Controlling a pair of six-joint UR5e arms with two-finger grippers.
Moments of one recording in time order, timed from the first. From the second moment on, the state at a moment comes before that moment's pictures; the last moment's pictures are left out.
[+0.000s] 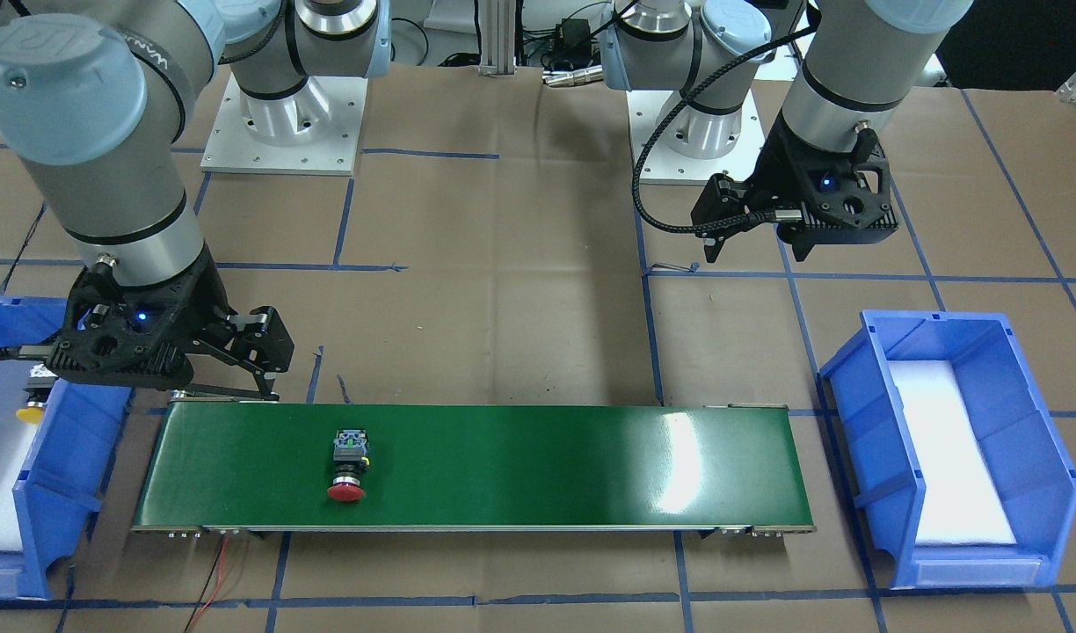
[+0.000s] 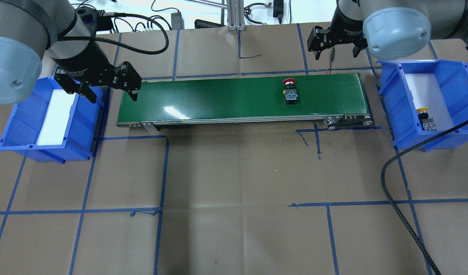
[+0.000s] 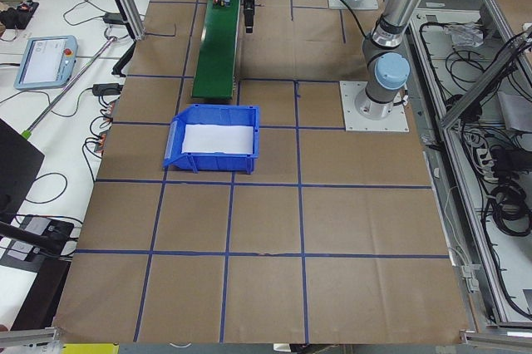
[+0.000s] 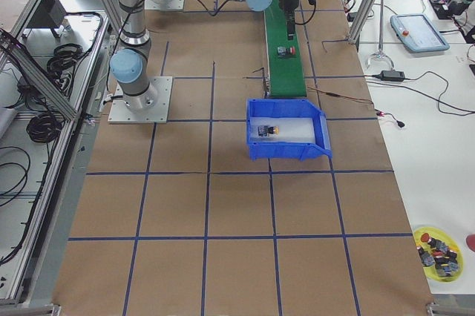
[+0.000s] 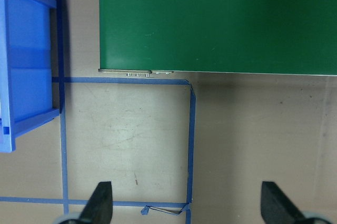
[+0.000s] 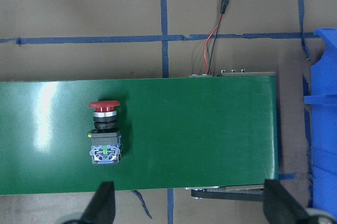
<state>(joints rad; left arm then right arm) -1.53 -1.57 -1.63 -1.49 1.59 0.02 1.59 -1.33 1.52 -1.93 -1.63 0.03</state>
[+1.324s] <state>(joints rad) -1.53 -1.58 -1.63 -1.49 1.59 0.02 1.59 -1.09 1.52 -1.99 -1.59 0.03</state>
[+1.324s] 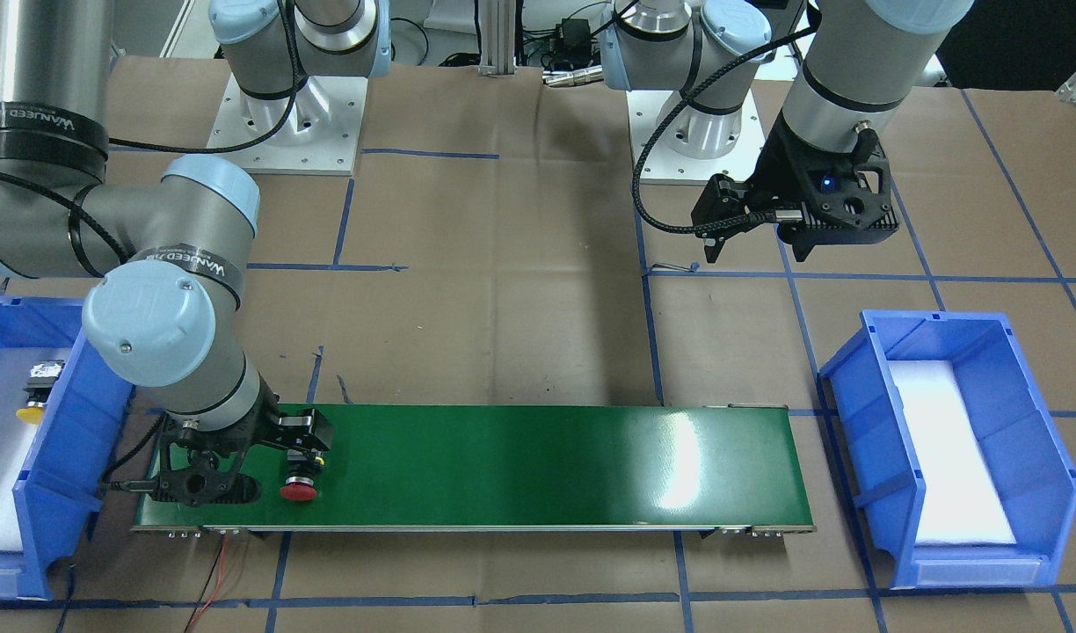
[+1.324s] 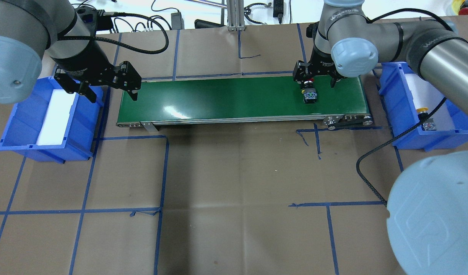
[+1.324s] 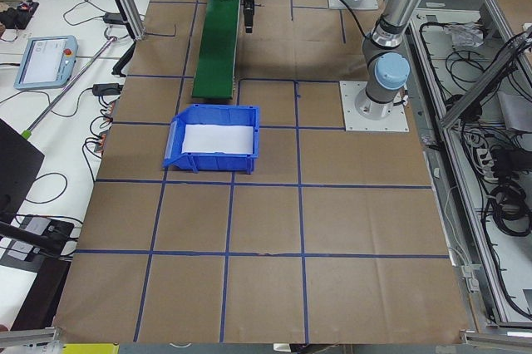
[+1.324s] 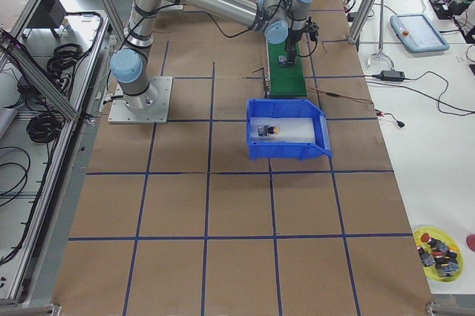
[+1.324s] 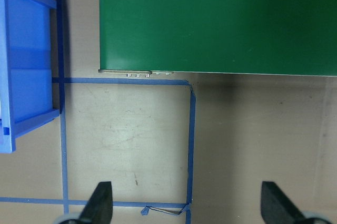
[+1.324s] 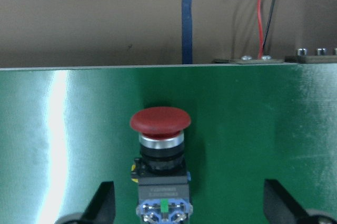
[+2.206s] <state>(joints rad) -1.53 -1.58 -1.63 -1.49 1.59 0.02 1.55 -1.06 1.50 -1.98 -1.58 -0.02</state>
